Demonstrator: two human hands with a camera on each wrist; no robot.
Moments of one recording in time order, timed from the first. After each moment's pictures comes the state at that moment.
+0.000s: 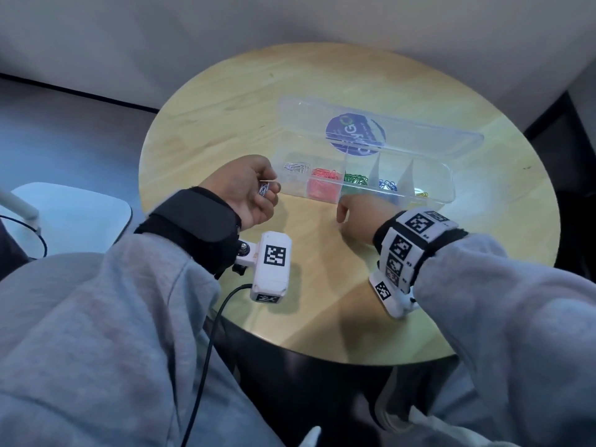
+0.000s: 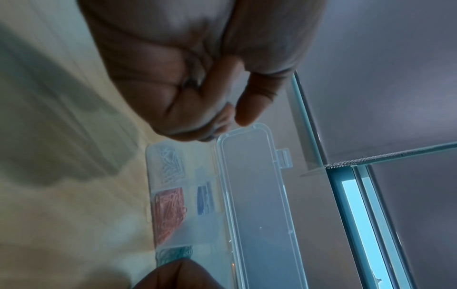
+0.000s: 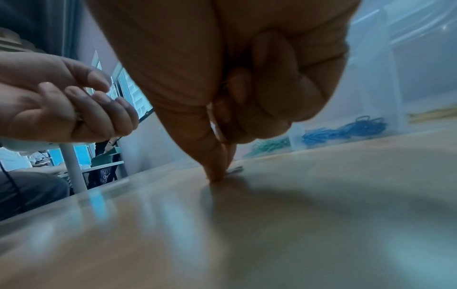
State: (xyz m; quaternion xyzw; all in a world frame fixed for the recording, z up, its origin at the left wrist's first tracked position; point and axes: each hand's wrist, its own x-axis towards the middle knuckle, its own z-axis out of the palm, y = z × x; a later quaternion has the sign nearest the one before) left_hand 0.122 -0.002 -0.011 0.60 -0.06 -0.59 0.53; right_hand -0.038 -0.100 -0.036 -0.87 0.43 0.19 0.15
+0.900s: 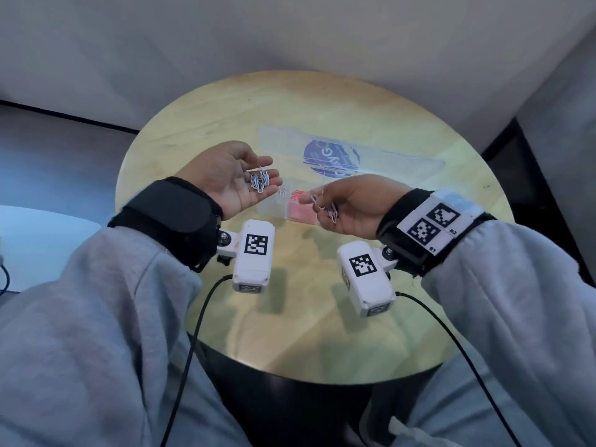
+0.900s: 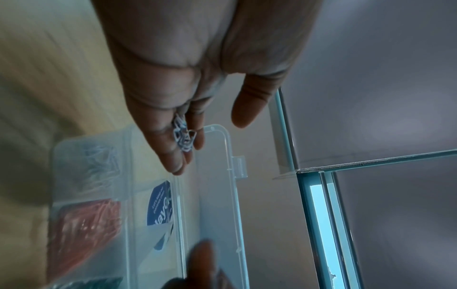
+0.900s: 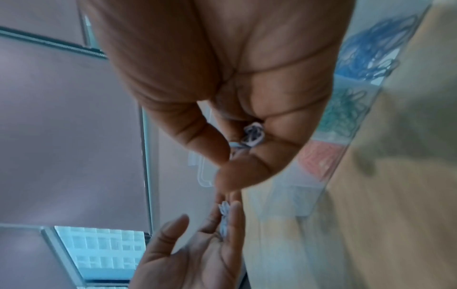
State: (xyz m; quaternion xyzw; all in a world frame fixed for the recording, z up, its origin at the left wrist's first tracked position) left_hand 0.133 -0.028 0.017 0.54 -0.11 -0.60 0.59; right_hand -0.039 -0.111 0.024 -0.46 0.41 -0.05 0.79
